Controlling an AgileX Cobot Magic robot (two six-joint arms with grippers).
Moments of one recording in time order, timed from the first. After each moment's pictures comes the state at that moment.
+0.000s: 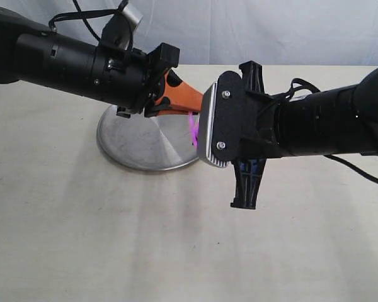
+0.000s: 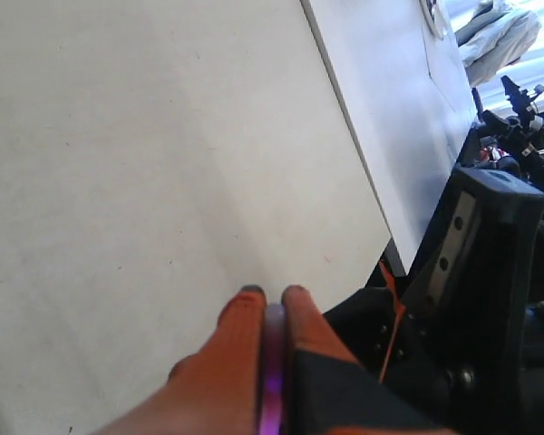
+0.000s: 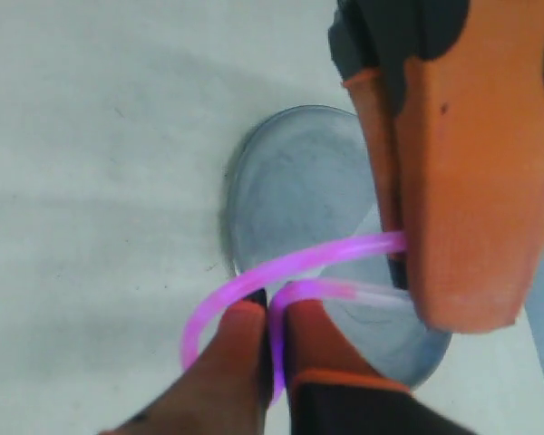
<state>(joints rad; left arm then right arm) -0.42 1.66 -1.07 -1.42 0.90 0.80 0.52 1.39 -0.76 1.10 0.31 -2.06</state>
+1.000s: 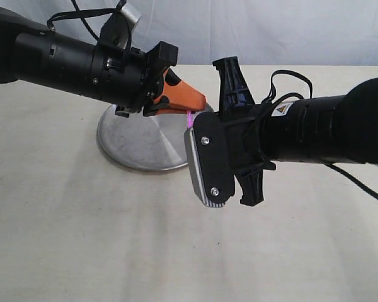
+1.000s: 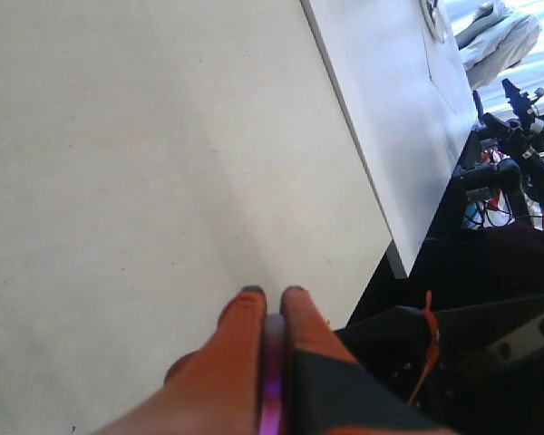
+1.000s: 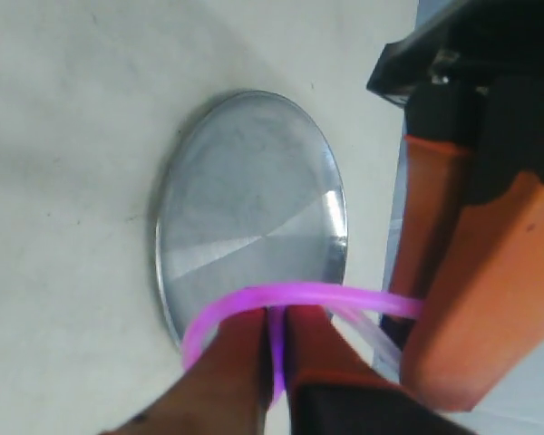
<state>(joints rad) -0.42 1.66 -1.07 -1.42 0.90 0.80 0.64 1.39 -0.76 0.73 0.13 -2.07</state>
